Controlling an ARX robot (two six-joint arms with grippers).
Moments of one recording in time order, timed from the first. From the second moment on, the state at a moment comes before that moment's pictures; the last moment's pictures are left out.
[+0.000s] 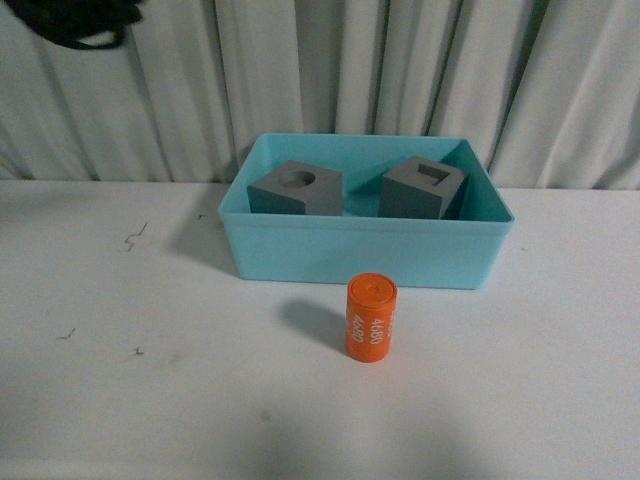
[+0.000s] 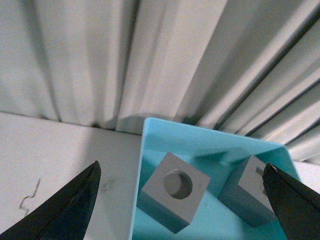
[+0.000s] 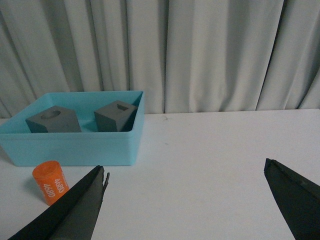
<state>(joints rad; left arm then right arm) -0.23 1.77 1.29 0.21 -0.14 -0.34 0.00 0.00 0.01 0.00 0.00 0.00</state>
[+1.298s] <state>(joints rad) 0.00 0.81 0.09 0.72 0.00 -0.02 -0.01 0.00 0.01 0.00 0.00 0.00</state>
